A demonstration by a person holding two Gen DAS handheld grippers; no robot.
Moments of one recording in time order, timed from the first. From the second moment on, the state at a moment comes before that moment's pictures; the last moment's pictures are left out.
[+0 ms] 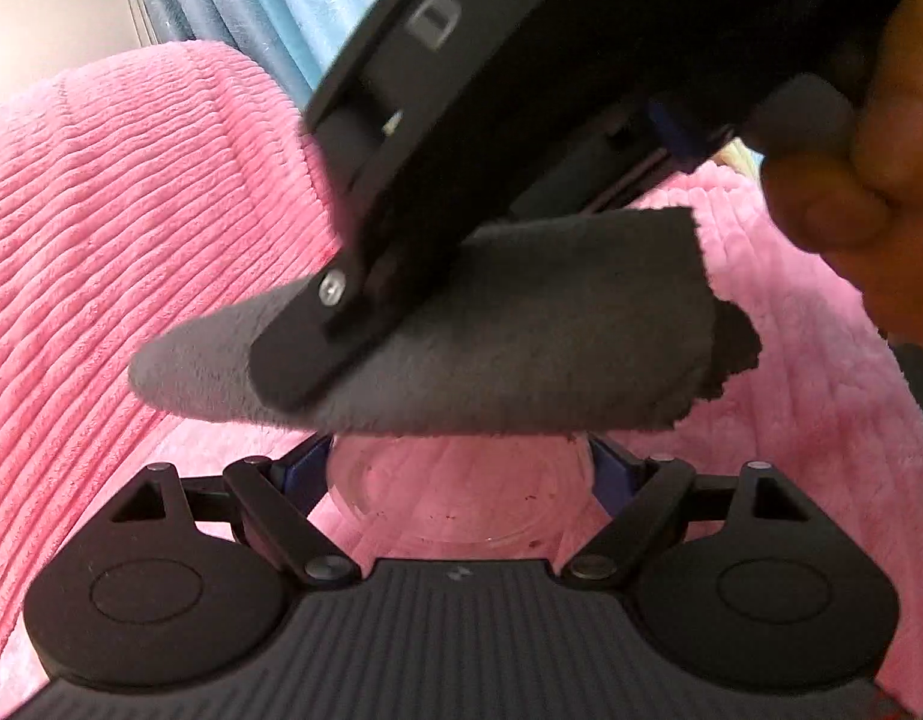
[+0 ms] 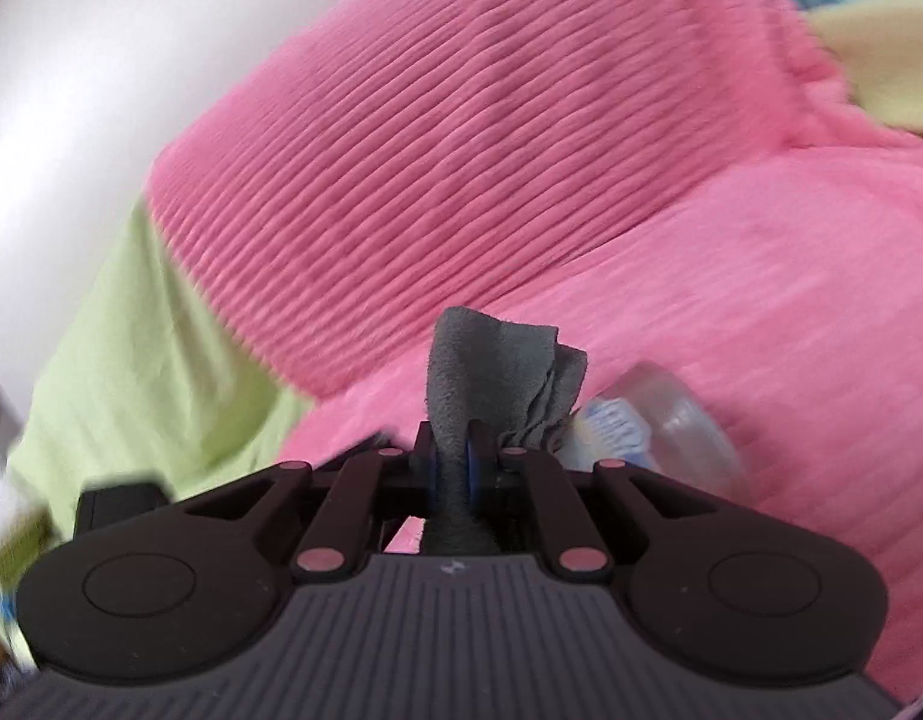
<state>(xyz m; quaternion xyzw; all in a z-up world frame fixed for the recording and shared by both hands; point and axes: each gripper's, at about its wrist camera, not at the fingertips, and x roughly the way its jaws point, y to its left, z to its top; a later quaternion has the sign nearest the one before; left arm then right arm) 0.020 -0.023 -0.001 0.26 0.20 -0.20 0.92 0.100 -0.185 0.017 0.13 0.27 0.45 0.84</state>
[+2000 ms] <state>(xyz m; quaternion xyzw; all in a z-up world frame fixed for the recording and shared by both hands) 0.075 -0.022 -0.003 0.18 0.24 -0.21 0.93 0.105 -0.194 0.021 0.18 0.28 0.44 0.84</state>
